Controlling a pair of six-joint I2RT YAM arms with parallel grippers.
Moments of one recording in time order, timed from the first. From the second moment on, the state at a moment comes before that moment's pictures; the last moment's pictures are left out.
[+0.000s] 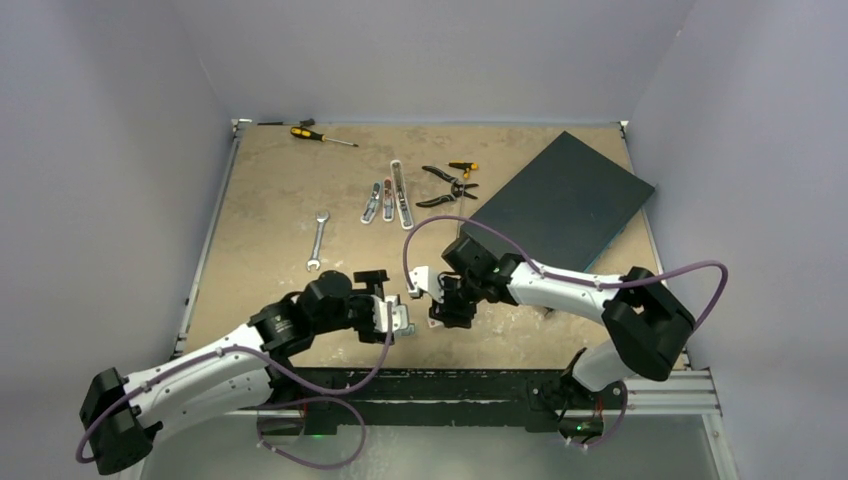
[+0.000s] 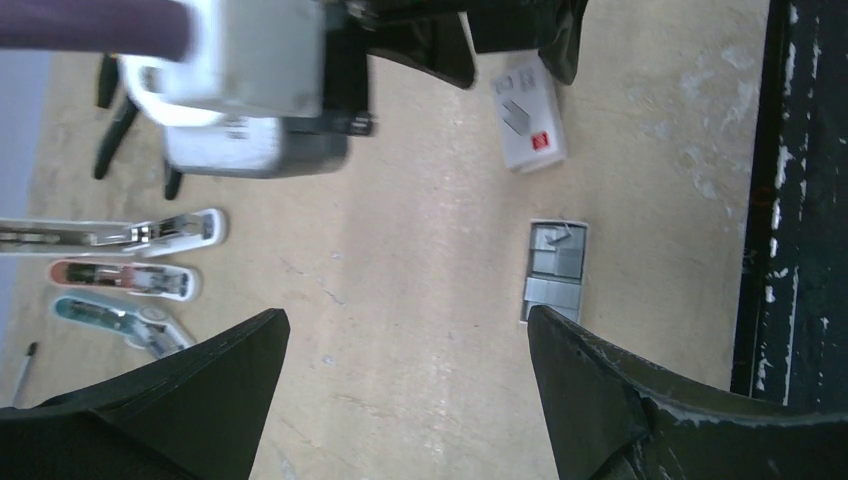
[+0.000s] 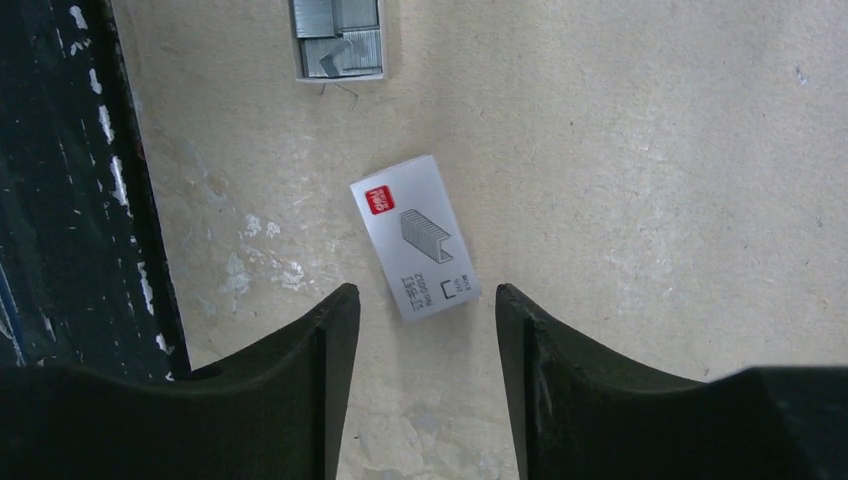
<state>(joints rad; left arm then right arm) -0.92 0.71 0.44 -0.22 0.15 0.64 0.88 1.49 0.83 -0.42 -0.38 -0.55</state>
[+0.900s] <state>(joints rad) -0.91 0.87 0.39 -0.20 0.40 0.66 0.76 1.35 0.76 -0.35 -0.29 -0.47</state>
